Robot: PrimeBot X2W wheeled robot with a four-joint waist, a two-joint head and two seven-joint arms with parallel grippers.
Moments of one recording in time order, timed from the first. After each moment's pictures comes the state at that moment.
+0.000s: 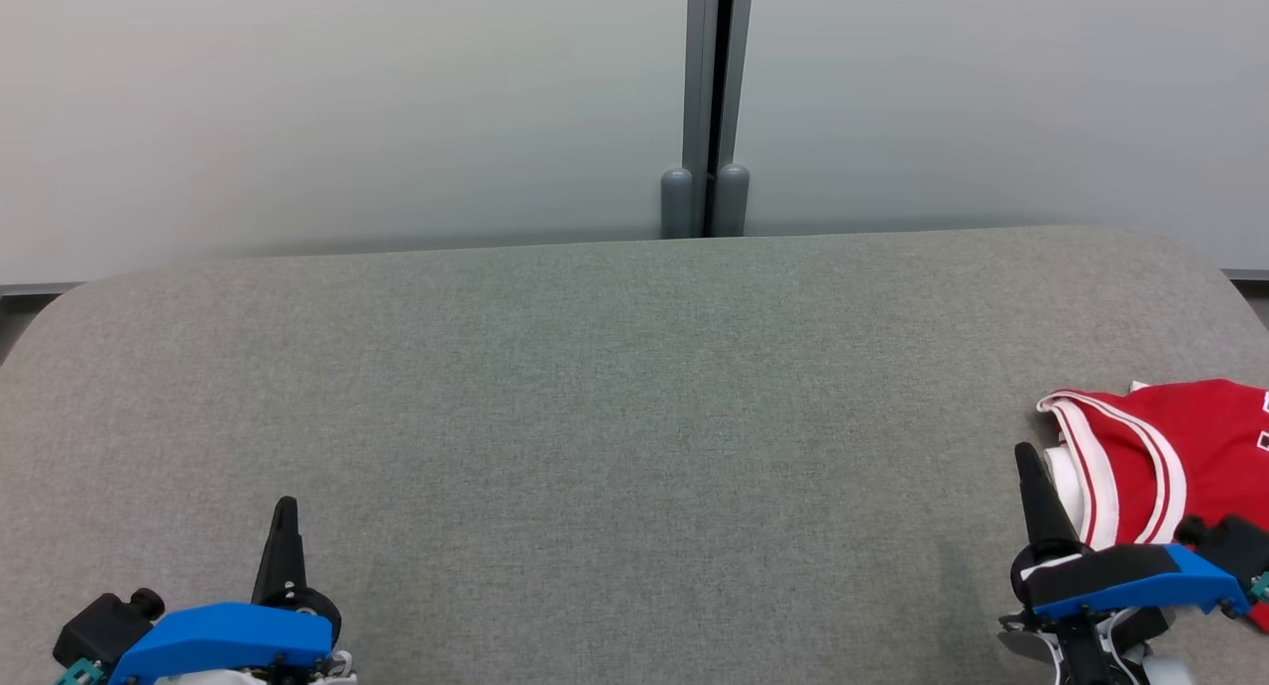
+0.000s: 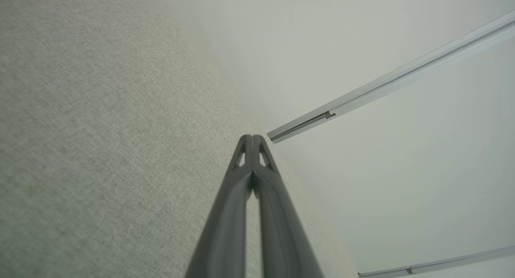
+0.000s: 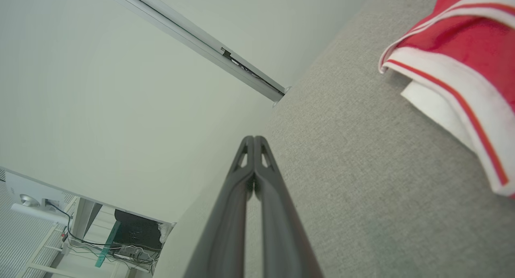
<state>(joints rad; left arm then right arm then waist) -0.06 0.07 0.05 0.37 -1.03 -0.13 -0.04 -0.16 -0.04 -0.07 0.40 0.97 0.13 -0.04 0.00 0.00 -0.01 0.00</state>
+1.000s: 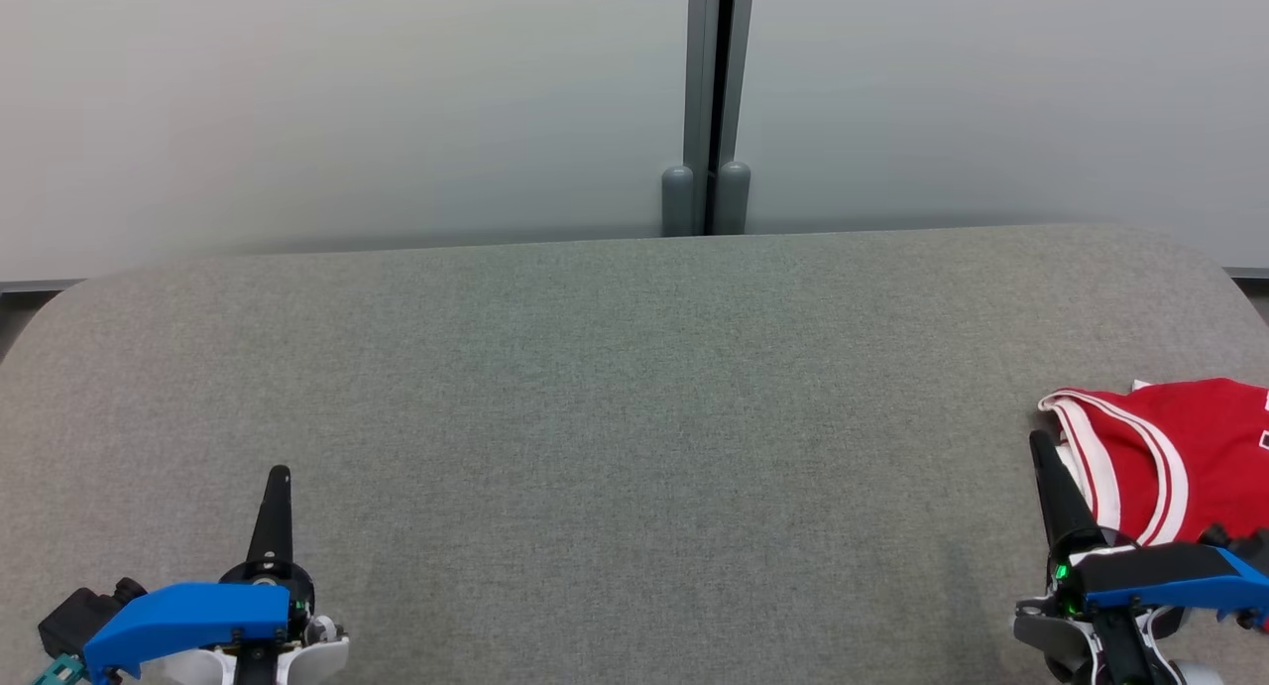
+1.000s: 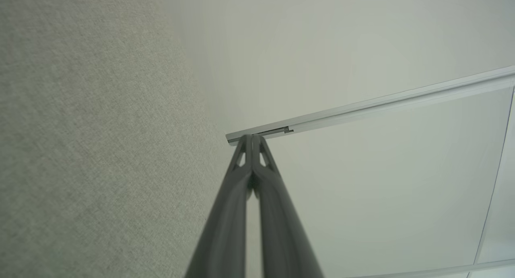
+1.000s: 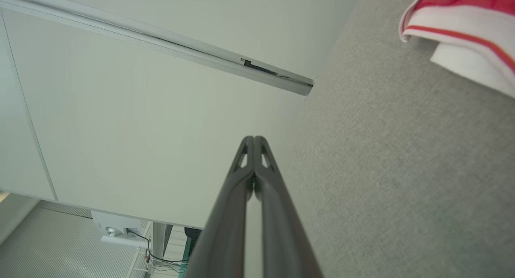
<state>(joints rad) -0.08 0.06 0.08 0.31 -1.32 -0.13 0.04 -0.14 -0.04 -0.09 0.32 1.29 0.13 0.04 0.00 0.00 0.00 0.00</state>
